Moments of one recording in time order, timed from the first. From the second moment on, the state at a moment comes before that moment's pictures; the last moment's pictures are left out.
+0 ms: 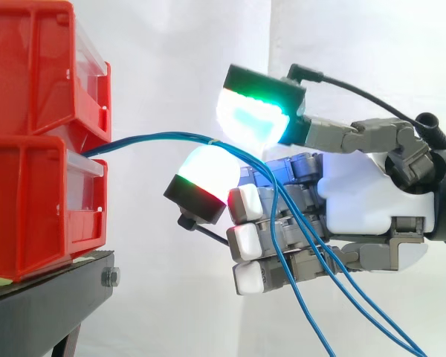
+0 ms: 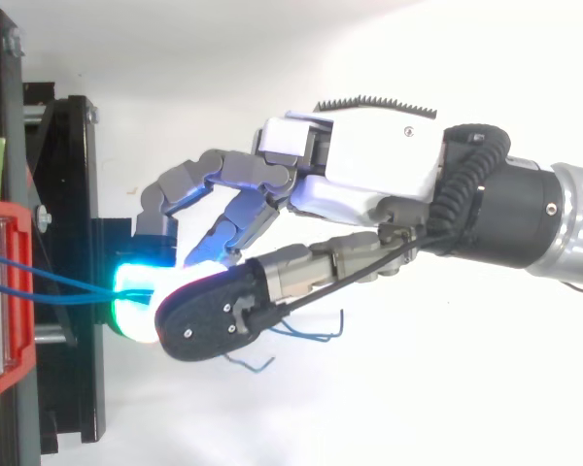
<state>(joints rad) 0.16 -2.27 -1.25 -2.72 -1.27 0.02</state>
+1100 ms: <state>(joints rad) 0.16 -2.27 -1.25 -2.72 -1.27 0.02</state>
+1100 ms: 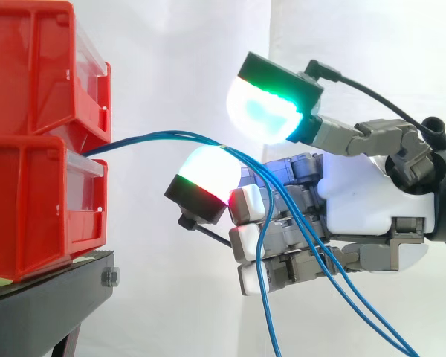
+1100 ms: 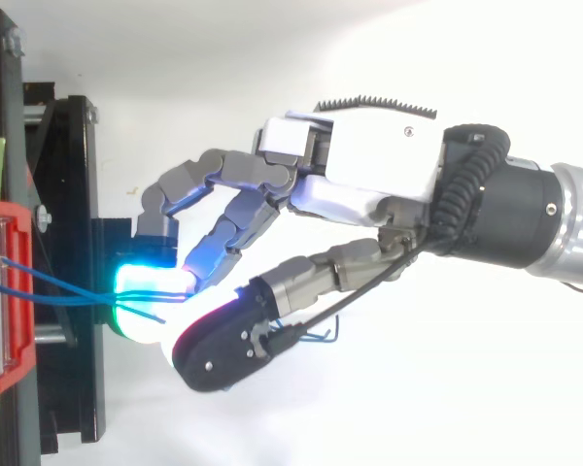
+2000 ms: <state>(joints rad) 0.16 -2.27 -1.25 -2.72 -1.27 0.02</state>
